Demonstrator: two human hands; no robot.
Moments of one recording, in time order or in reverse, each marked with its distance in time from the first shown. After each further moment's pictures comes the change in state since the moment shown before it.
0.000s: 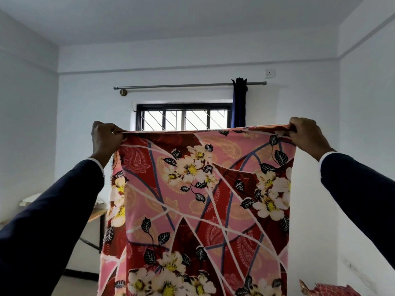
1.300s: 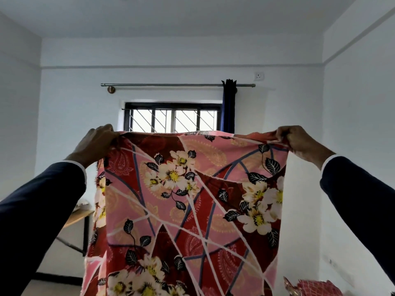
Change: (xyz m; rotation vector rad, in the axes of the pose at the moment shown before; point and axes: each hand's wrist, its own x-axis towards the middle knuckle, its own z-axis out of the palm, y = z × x) left_hand -0.004 -0.004 -0.007 0.506 -0.350 0.719; right_hand -0.009 0.007 -0.012 0.616 -0.275 0.196
